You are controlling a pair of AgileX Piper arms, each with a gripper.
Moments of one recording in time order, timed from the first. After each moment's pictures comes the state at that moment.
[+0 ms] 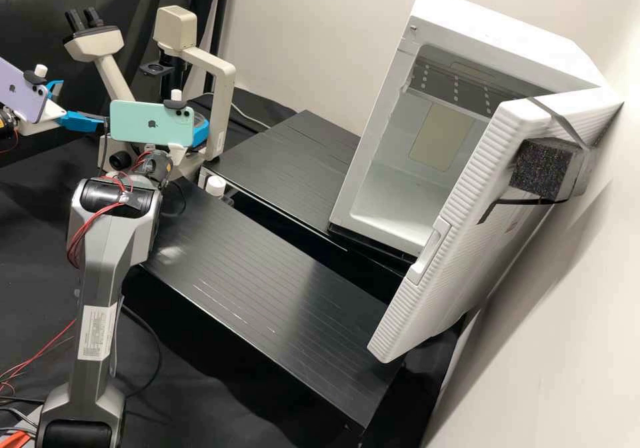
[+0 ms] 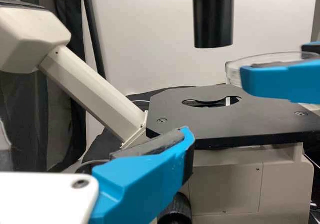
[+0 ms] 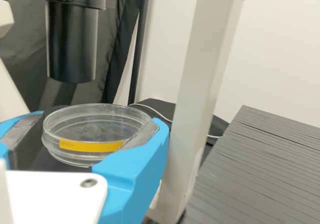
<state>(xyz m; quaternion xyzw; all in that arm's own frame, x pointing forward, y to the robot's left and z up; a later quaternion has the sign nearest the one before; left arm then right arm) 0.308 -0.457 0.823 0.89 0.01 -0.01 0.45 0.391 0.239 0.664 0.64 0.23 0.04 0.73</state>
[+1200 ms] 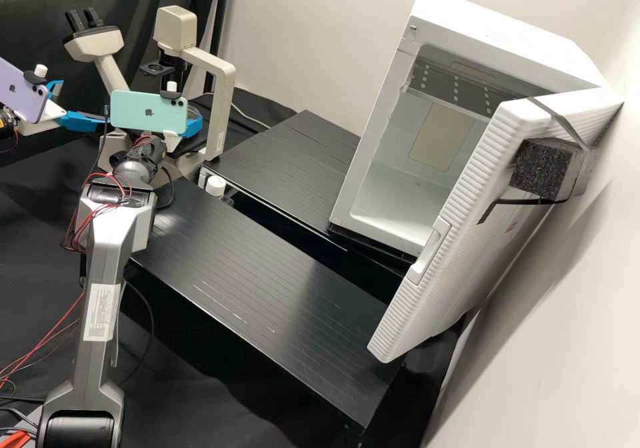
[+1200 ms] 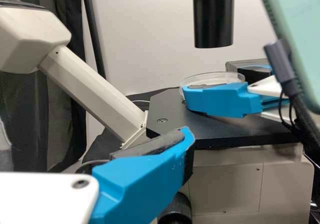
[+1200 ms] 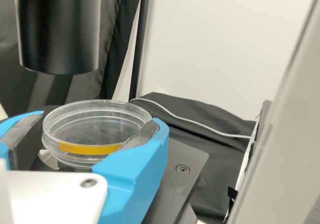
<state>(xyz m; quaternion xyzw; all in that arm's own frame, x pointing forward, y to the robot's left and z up) 0.308 -0.457 0.823 0.89 0.01 -0.01 0.45 0.446 0.262 0.606 0.63 0.22 -0.01 0.74</state>
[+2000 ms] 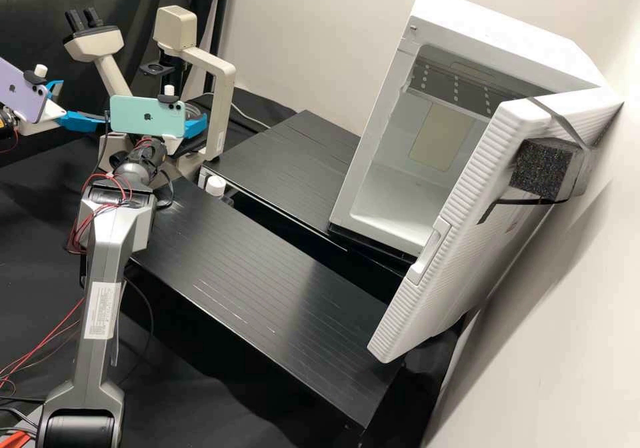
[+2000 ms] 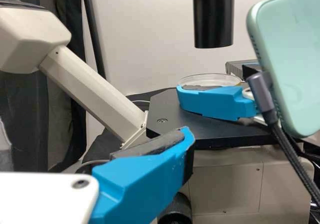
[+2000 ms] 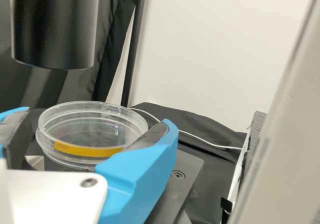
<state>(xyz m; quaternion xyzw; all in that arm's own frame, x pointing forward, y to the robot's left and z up) 0.308 -0.457 0.823 0.89 0.01 -0.01 0.45 0.447 0.256 0.598 0.63 0.22 -0.02 0.75</state>
